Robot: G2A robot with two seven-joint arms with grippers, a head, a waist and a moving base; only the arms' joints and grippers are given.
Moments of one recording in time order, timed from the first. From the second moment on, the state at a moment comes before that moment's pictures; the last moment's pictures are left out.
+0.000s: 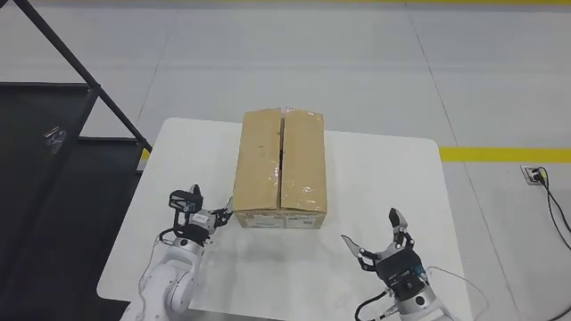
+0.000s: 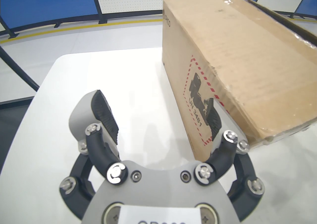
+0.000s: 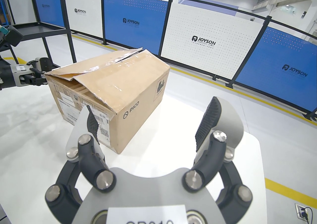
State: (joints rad) left arm 1.21 -1.22 -1.30 -1.41 1.26 -0.08 0.17; right arm -1.59 -1.19 1.33 -1.89 -1.53 -0.06 -0.32
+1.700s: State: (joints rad) left arm 1.19 -1.27 -1.16 -1.45 1.31 -0.15 0.15; right arm -1.58 -1.21 1.29 -1.85 -1.55 -0.02 -0.24
